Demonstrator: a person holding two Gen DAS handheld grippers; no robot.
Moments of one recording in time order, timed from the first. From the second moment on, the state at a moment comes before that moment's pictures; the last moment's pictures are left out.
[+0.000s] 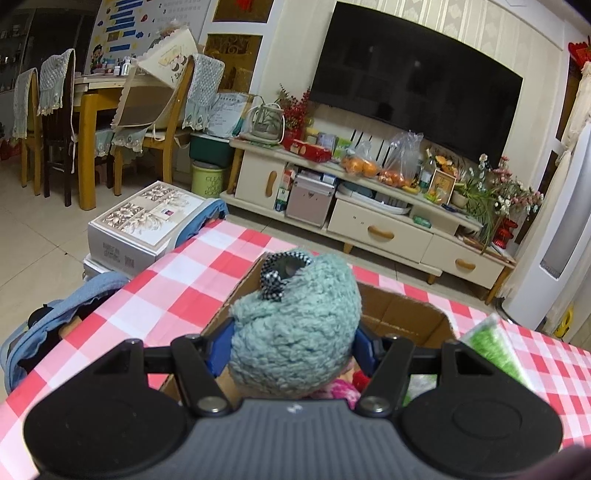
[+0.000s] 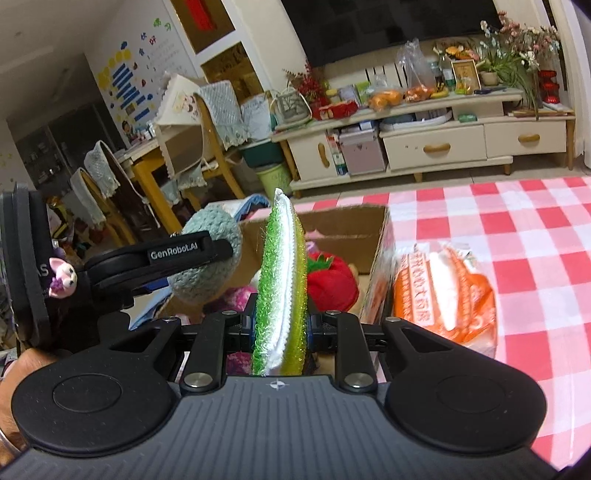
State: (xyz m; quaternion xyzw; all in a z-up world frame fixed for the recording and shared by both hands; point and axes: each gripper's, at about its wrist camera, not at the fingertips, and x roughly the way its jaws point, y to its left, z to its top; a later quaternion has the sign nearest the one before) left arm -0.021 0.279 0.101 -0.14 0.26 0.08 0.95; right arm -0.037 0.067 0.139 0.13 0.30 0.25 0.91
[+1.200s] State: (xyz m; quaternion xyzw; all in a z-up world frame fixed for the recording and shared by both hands) left arm -0.075 0.248 0.130 -0.11 0.19 0.07 0.97; right arm -0.084 0.032 0.147 0.07 0.23 0.16 0.96
